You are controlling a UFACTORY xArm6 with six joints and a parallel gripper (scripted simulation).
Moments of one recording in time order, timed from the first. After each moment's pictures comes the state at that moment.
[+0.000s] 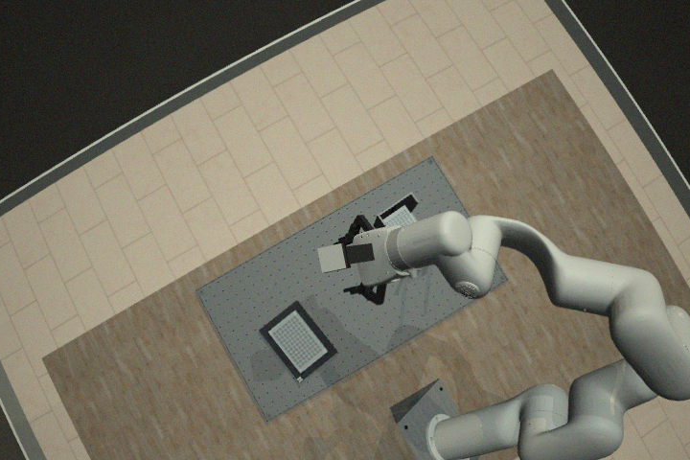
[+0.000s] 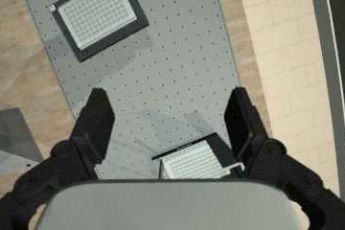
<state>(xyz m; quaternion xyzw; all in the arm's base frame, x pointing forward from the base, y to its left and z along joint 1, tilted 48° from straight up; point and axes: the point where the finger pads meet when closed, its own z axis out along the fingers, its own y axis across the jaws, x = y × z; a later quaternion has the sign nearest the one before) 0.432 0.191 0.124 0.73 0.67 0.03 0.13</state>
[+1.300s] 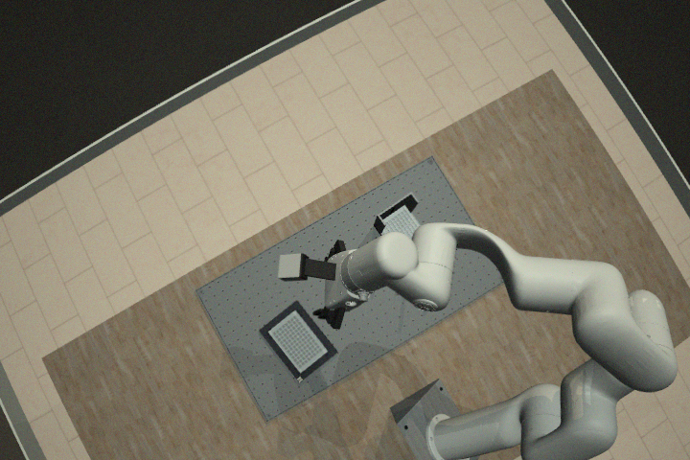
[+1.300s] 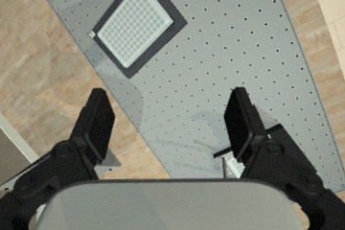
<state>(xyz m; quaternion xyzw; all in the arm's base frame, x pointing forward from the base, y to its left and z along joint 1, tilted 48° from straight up) 0.411 0.220 0.065 0.83 0.52 -0.04 0.17</state>
